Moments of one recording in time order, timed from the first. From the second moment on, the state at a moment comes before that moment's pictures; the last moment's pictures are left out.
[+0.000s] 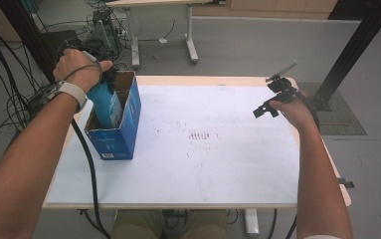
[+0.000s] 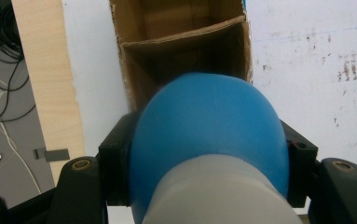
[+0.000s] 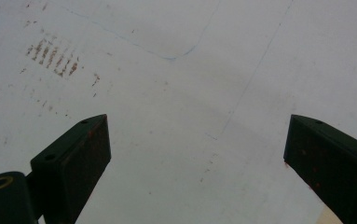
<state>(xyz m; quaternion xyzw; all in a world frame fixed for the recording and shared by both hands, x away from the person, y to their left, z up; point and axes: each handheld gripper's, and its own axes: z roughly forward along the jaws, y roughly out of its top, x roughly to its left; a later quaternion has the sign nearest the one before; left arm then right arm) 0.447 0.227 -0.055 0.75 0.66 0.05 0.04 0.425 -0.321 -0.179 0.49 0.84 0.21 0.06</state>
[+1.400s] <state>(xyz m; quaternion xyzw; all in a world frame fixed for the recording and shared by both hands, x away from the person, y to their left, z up) 0.453 0.225 -0.112 0.75 0.66 0.04 0.03 0.425 -0.321 -0.183 0.50 0.84 0.21 0.06</state>
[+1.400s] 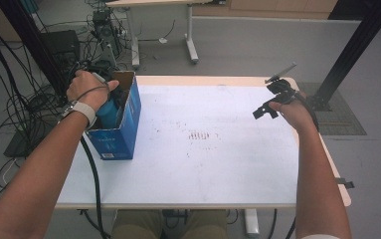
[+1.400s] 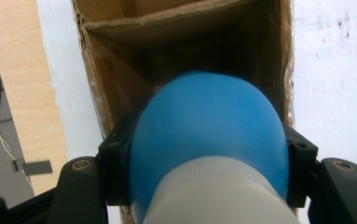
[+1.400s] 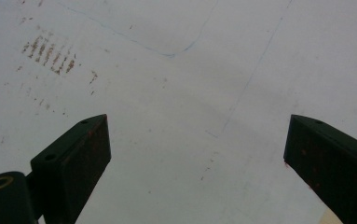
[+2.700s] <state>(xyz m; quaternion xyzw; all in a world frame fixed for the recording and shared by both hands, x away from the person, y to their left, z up) 0.460 0.217 -0.147 0.75 0.66 0.04 0.01 0.425 -0.323 -0.188 0.50 0.84 0.20 0.06</state>
